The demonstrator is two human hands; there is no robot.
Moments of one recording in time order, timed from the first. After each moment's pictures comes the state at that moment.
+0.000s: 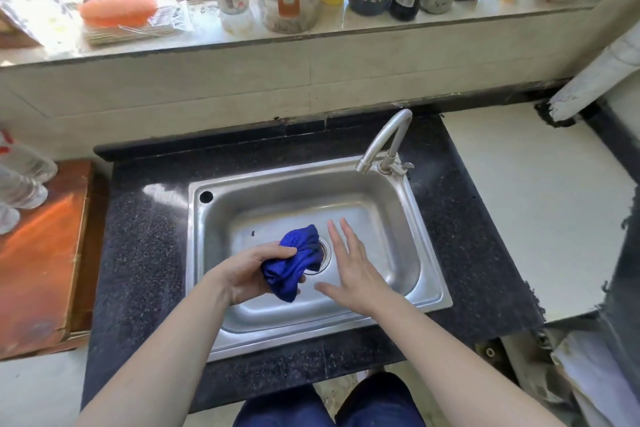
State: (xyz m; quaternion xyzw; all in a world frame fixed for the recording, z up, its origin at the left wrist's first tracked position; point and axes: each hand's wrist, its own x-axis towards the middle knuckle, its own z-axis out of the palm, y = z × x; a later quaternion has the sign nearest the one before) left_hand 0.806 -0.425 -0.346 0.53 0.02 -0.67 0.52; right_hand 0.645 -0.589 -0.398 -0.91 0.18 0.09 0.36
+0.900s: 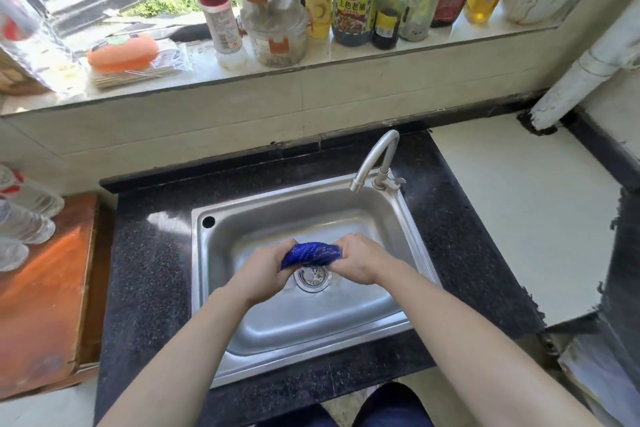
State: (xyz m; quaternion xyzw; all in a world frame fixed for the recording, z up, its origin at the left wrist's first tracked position) left_hand 0.822 -0.439 -0.351 0.81 -0.45 -0.28 0.25; right_hand 0.693 -0.630 -0.341 -0.89 0.23 0.19 0.34
